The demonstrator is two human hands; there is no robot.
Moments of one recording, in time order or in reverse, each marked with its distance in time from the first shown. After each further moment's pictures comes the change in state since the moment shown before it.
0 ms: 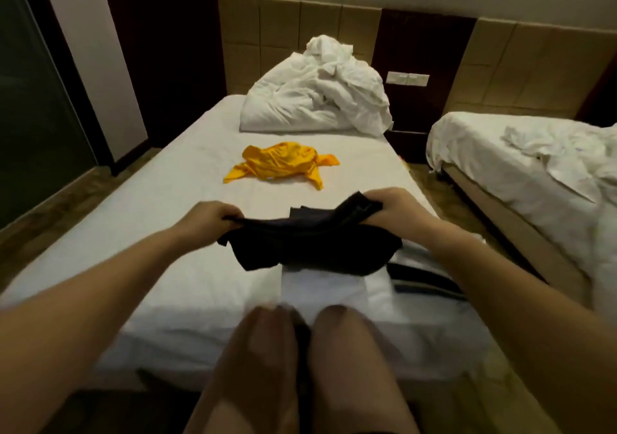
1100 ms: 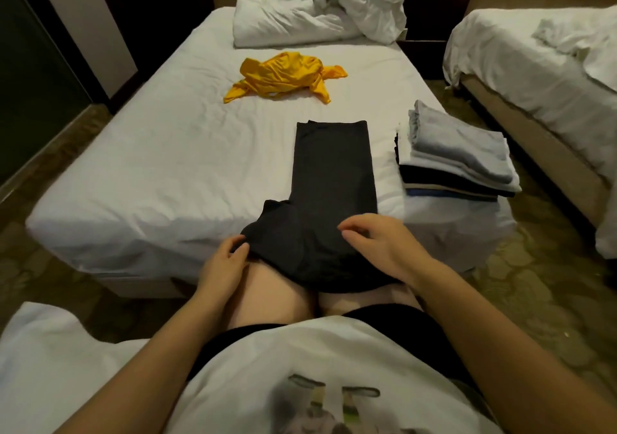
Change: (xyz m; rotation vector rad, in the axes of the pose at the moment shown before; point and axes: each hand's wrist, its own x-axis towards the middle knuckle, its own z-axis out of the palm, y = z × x) left_hand -0.157 -0.041 0.161 -0.490 0.046 -0.504; right_hand -0.142 -0.004 0.144 0.068 -0.104 0.159
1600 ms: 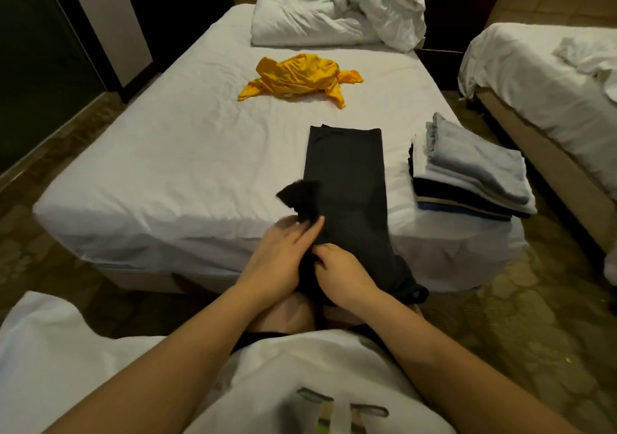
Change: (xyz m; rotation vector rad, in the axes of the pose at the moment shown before) left_hand 0.021 0.027 0.044 0.492 -0.107 0.804; right_hand 0.026 -0.019 0.077 -0.070 -0.153 0.008
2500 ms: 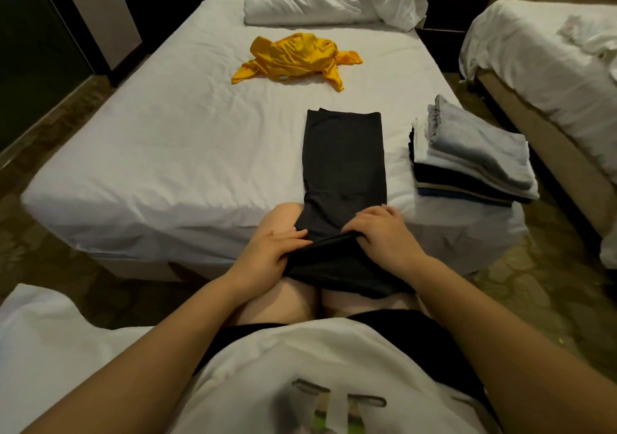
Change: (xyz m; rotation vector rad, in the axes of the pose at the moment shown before) left_hand -0.020 -0.006 -0.018 -0.251 -0.136 -0.057; right_hand 0.013 0.065 -0.046 -0.410 0.180 -0.272
